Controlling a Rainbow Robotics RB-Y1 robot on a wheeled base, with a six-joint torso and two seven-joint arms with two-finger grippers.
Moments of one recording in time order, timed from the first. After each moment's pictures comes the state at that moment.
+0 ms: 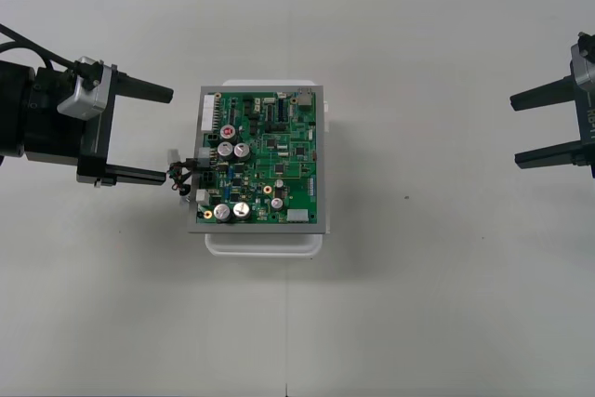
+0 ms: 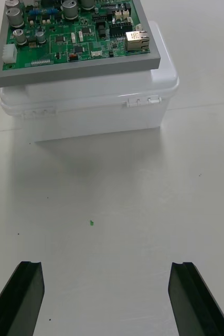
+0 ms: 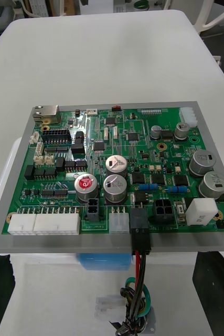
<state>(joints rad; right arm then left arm) -0.34 -0.93 -0.25 -1.87 1.44 -1.57 -0.46 -0.38 0.72 0.17 -1.82 -1.43 -1.54 0.25</state>
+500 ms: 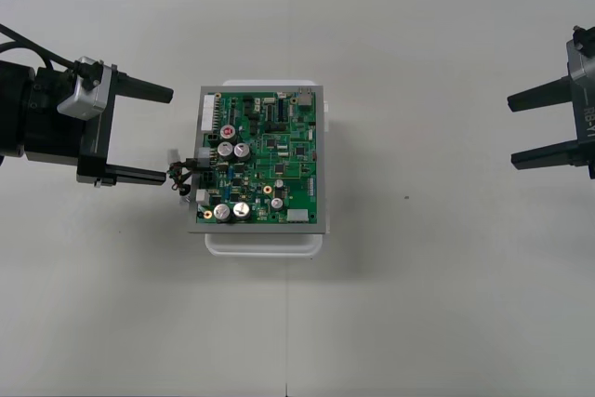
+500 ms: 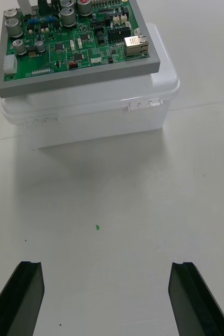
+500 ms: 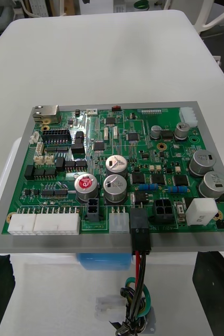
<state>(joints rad) -0.34 -0.93 -0.25 -1.91 1.44 -1.57 -0.54 -0.38 0.72 0.17 -1.82 -1.43 -1.54 0.25</state>
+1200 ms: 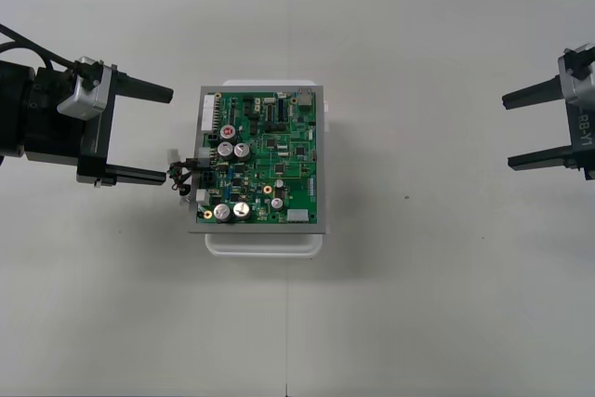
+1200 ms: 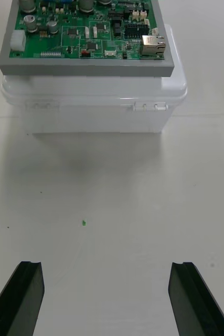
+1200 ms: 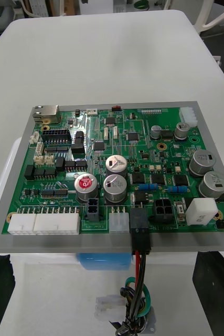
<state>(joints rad) -0.34 -0.91 -0.25 -1.94 1.49 -1.57 -0.40 -0.38 0.72 0.17 -1.82 -1.43 -1.54 0.25</state>
